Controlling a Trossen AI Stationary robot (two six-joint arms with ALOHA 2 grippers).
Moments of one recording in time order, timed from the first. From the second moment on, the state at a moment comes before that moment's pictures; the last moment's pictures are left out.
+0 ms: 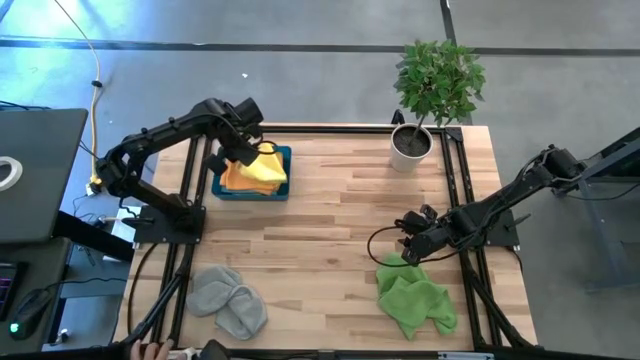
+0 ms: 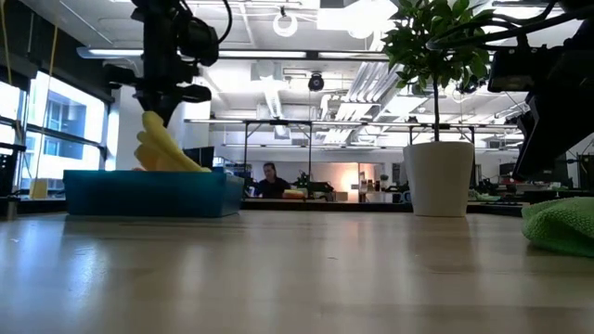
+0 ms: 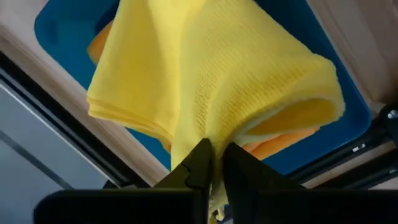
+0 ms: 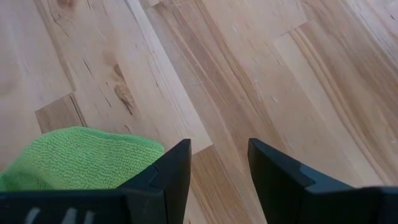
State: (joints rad) left arm 0.82 1.45 1.24 -1.27 -0.08 1.40; right arm 0.47 1.07 0.52 -0.59 0.37 0.88
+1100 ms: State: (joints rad) left arm 0.35 1.45 1.20 -1.34 -0.04 -0.31; right arm 0.48 1.07 0.52 -0.59 0.37 0.88
